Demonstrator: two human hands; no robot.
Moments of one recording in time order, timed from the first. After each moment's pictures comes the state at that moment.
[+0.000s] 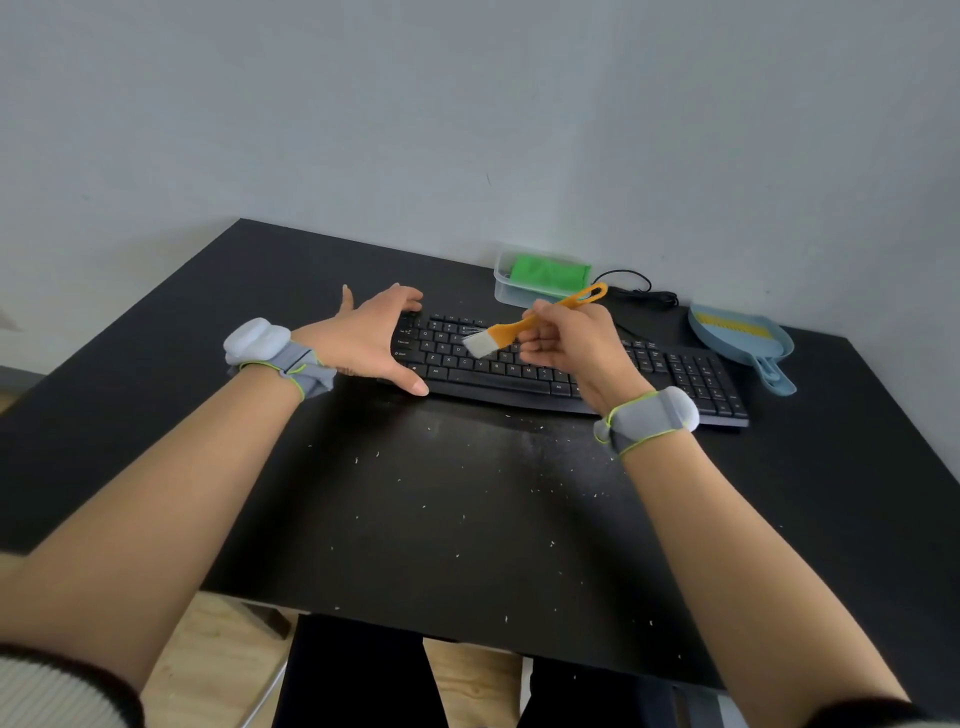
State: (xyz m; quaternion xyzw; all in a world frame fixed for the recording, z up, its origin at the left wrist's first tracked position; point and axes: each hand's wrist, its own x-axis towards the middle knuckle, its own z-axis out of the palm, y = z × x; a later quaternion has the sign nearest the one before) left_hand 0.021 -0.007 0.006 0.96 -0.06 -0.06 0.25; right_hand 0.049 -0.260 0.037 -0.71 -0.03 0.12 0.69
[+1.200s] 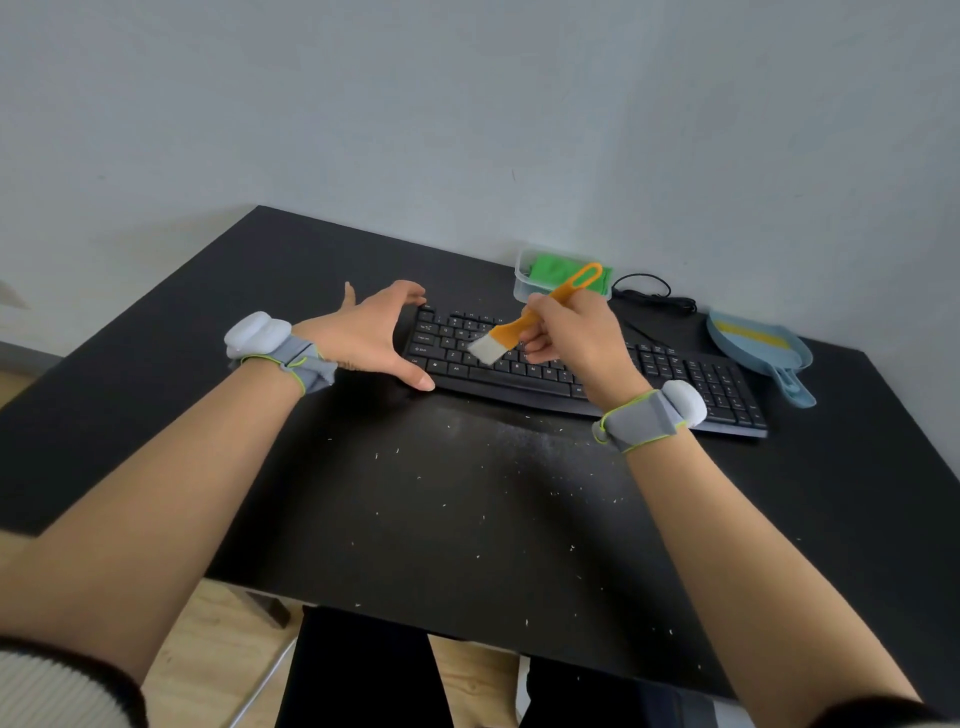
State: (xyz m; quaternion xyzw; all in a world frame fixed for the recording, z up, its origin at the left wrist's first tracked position) left_hand 0.015 0.011 0.002 0.95 -0.05 -0.06 0.29; right_hand 0.051 -0.233 0.036 -0.81 -0.06 0.07 0.57
